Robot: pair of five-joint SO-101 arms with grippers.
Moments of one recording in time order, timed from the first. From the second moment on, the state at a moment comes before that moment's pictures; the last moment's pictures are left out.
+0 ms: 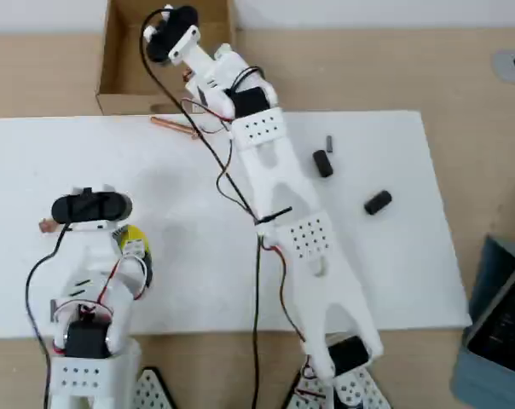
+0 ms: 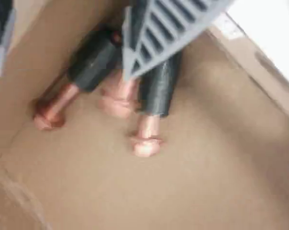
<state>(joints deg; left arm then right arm) -1.0 -103.7 96.3 51.0 -2.4 -26.4 66.9 -77.8 50.5 20.9</state>
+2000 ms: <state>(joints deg) -1.0 -103.7 96.3 51.0 -2.4 -15.5 28.6 -60.4 101.3 20.3</state>
